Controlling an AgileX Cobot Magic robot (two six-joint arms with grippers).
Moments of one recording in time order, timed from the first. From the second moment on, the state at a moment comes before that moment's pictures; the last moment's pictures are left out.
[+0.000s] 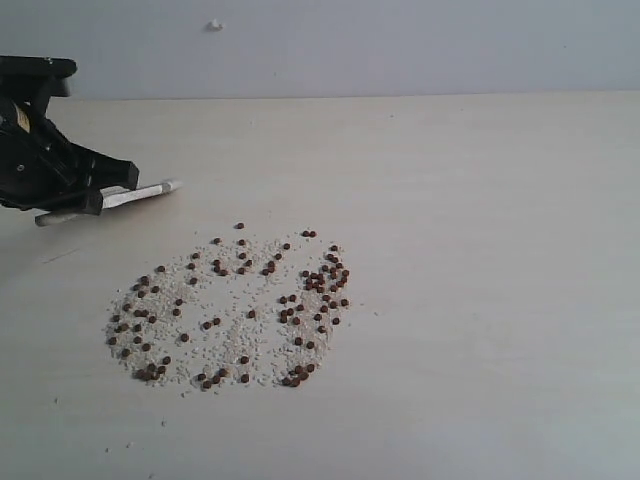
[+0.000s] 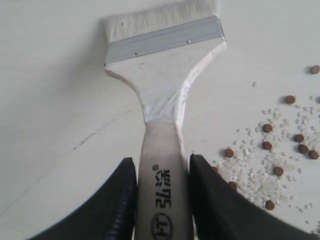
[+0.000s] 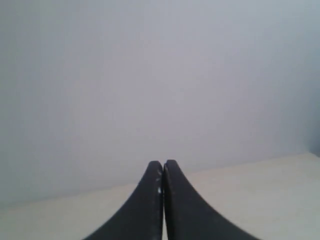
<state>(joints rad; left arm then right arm) -0.31 1.66 -1.00 0.18 0.57 -0.34 -0.05 0.01 0.00 0.35 -0.04 -0.22</state>
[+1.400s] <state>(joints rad) -0.31 1.66 -1.08 -0.21 0.56 0.18 0.32 2.02 -1.03 -1.27 -0.95 0.22</state>
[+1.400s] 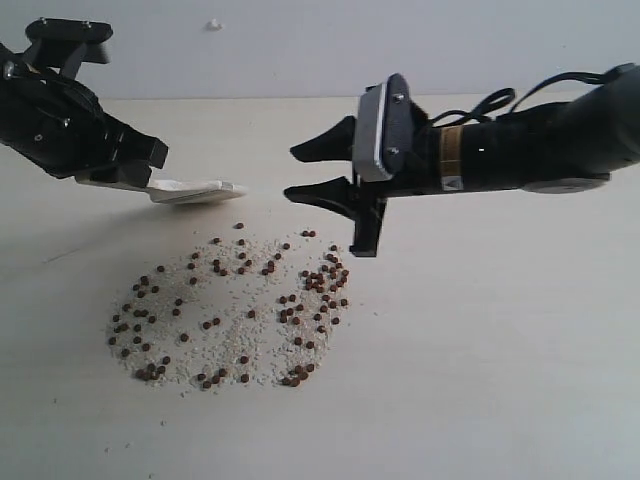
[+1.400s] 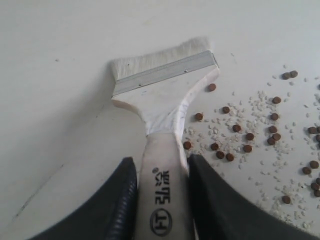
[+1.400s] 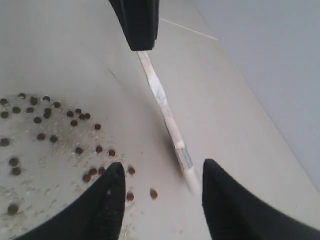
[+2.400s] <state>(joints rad) -0.31 1.66 -1.08 -0.30 0.57 0.24 0.53 2.30 -1.42 -1.26 -0.90 0.23</state>
